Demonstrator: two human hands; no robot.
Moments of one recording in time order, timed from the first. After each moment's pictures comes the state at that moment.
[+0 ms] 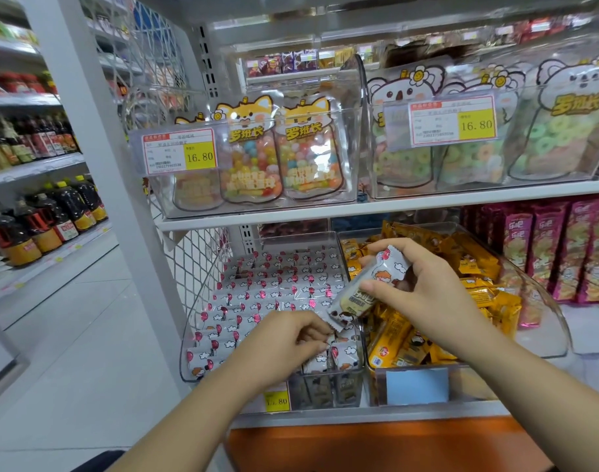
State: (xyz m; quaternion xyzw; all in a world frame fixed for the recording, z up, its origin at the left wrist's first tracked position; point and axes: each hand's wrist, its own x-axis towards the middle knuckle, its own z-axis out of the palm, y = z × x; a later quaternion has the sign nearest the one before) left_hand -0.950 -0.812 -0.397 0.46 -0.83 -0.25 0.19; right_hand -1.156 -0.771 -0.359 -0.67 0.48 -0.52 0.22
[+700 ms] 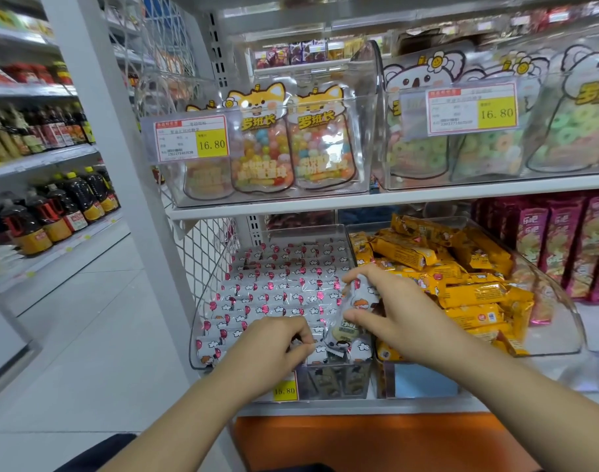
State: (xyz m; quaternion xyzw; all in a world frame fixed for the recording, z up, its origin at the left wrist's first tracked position) left_hand -0.926 -0.805 -0.411 0.47 -0.86 -0.15 0.16; right_hand -1.129 -0.771 -0.371 -0.77 0.54 -0.31 0.15
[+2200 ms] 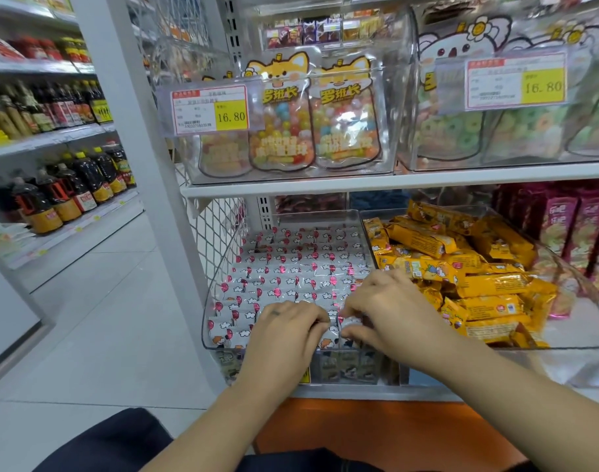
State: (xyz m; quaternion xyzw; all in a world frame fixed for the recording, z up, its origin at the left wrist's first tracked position) left_hand -0.930 -0.797 -0.446 0.46 -0.84 0.02 0.30; right_hand -1.111 -0.784 -0.399 -0.85 0.50 -0.15 -0.06
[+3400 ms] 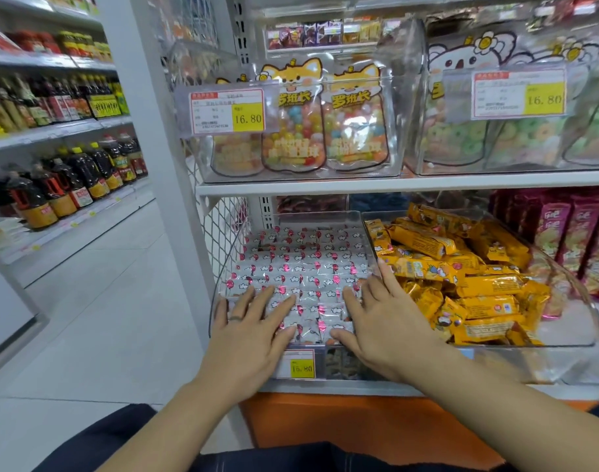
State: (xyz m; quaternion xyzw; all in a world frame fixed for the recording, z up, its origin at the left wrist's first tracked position) left_hand -0.877 -0.796 -0.442 0.57 -0.82 0.04 0.07; right_hand -1.094 -0.785 -0.418 -0.79 0.57 0.10 -0.22
